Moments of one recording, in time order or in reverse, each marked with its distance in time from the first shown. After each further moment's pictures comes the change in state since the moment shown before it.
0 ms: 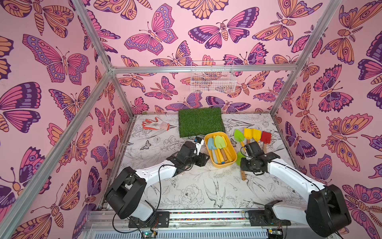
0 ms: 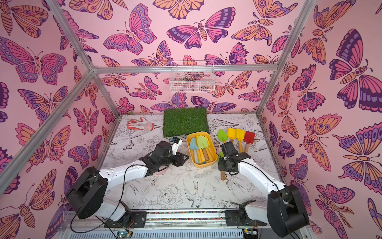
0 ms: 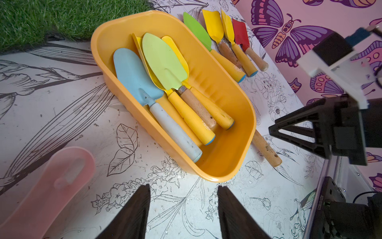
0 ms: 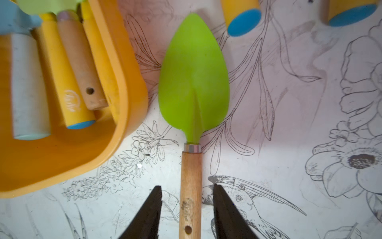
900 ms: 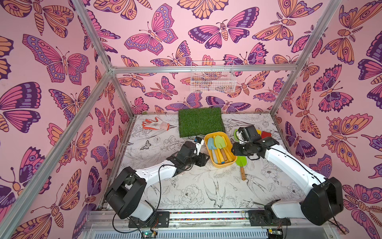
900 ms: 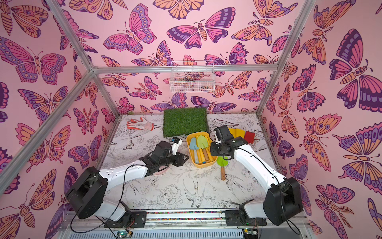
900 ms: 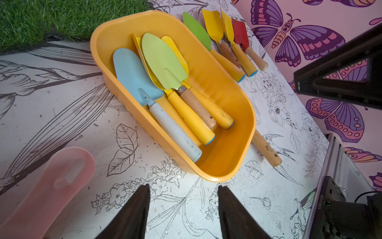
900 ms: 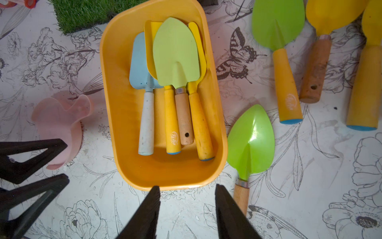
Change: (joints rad) left arm -0.001 0.000 0.000 0.000 0.001 0.002; right arm 0.073 0.171 0.379 -0.074 -0.090 -0.058
